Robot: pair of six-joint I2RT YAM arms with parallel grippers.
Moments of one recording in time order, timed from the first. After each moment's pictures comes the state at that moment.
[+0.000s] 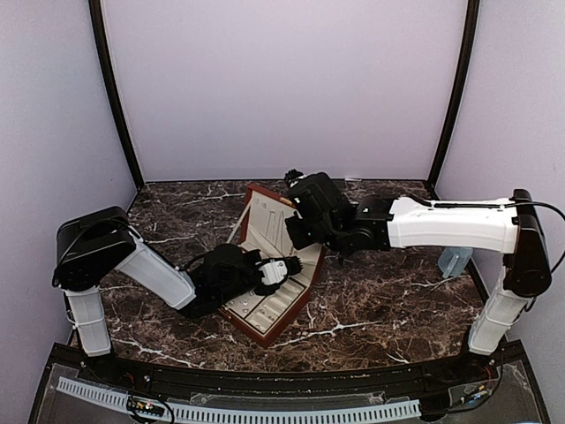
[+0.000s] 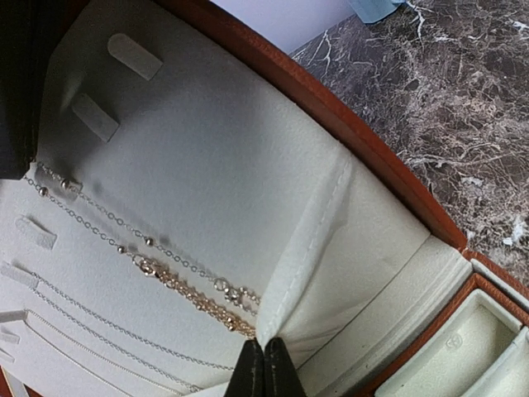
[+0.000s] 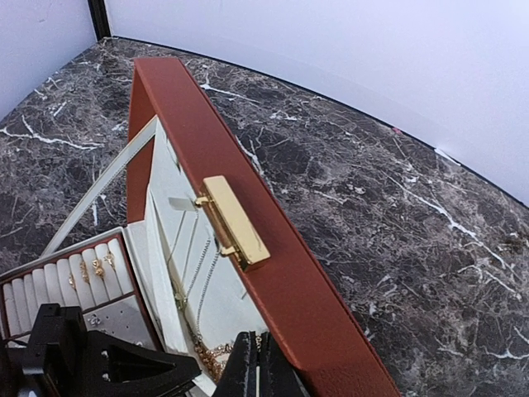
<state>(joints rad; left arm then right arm) -0.98 1.90 0.72 0.96 -0.13 0.77 1.07 1.71 1.38 -0.35 0.58 0.29</state>
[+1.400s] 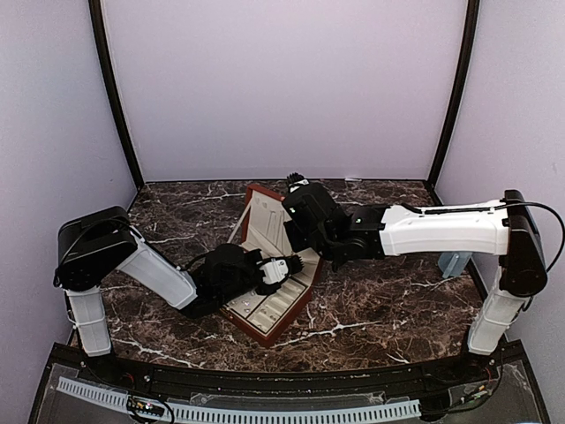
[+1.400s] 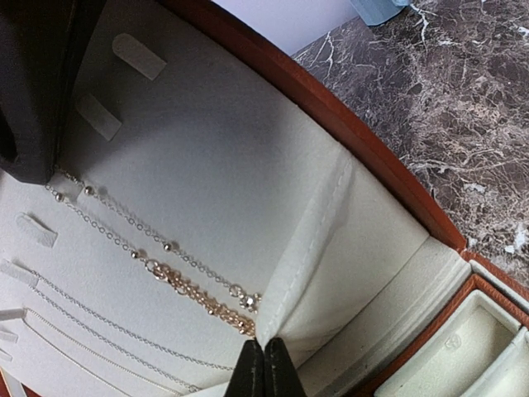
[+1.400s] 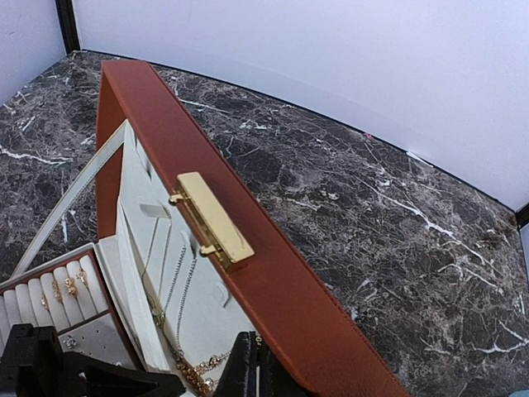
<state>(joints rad) -0.98 1.91 0.73 0.96 -0.13 0.77 1.09 1.74 1.34 -0.27 0.71 0.29</state>
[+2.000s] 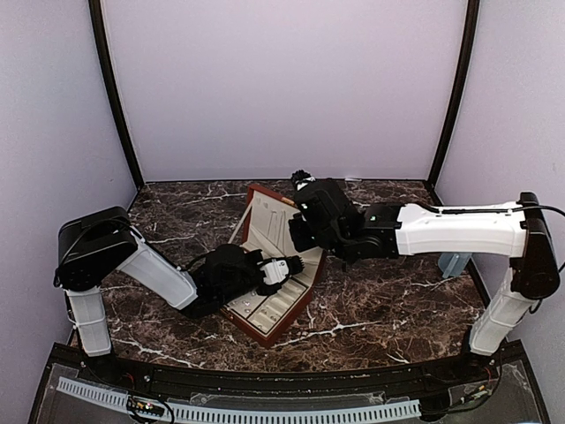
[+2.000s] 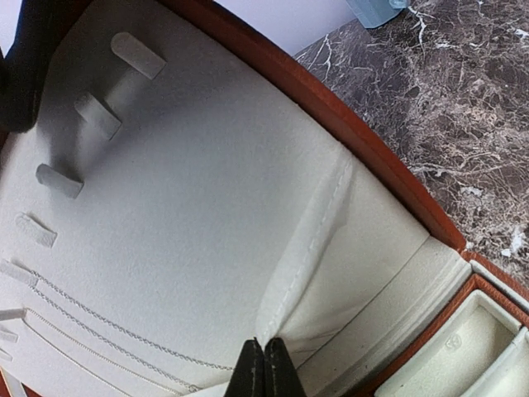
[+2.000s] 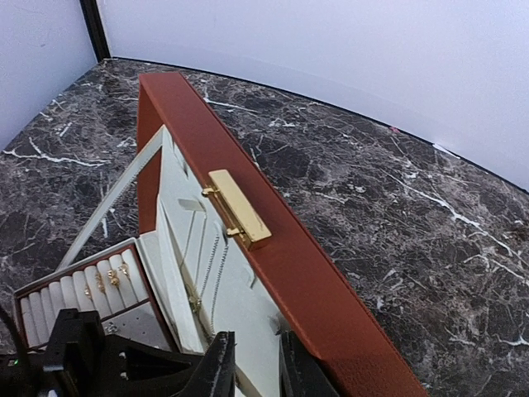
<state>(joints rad) -0.99 1.91 0.73 0.96 -0.13 0.77 1.09 1.67 1.31 -0.29 0.63 0.34</state>
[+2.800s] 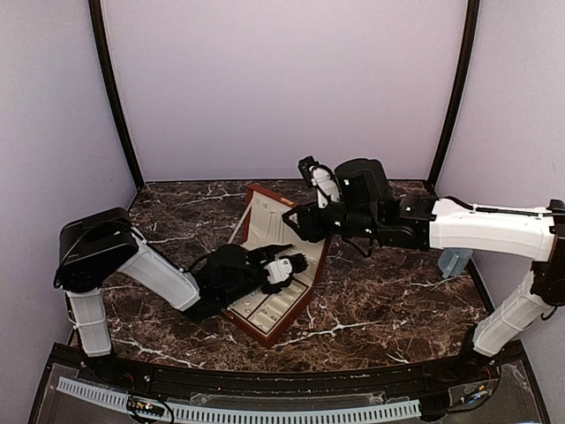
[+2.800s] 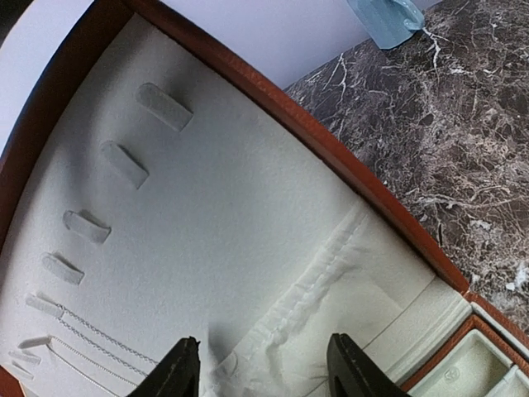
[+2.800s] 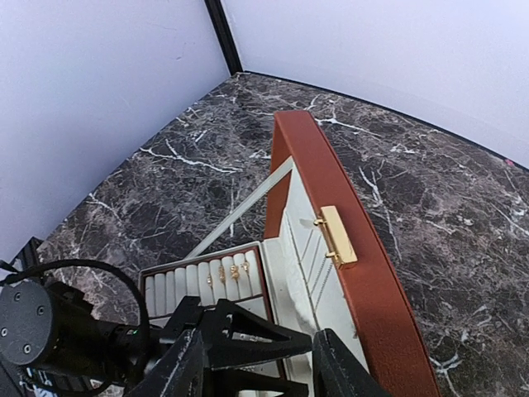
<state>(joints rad) -1.01 1.92 0.75 1.01 -0.17 0.77 0.99 1.50 1.19 -0.13 0.11 0.30</state>
